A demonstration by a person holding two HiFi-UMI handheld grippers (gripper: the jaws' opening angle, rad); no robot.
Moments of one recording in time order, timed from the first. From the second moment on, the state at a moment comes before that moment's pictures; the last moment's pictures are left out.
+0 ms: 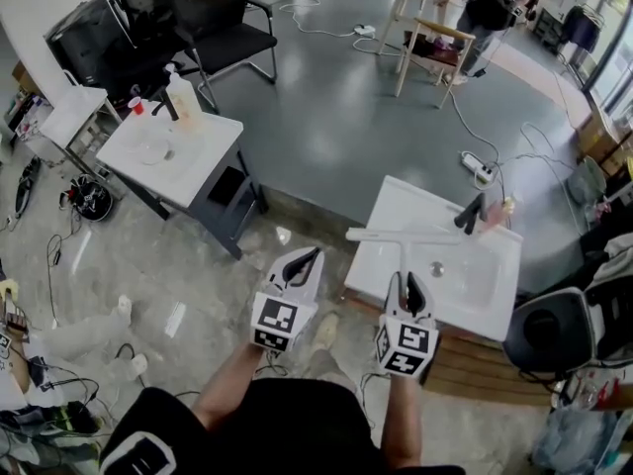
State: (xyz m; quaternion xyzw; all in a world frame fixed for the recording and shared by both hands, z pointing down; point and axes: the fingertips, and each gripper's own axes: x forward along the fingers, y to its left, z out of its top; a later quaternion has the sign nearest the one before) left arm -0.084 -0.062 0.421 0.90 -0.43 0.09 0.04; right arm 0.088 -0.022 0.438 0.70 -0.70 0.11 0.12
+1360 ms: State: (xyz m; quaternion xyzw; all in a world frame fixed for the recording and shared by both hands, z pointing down) left arm -0.080 -0.077 0.413 0.90 -0.42 0.09 0.04; right arm 0.088 -0.024 0.444 0.70 -0.69 0.12 0.10
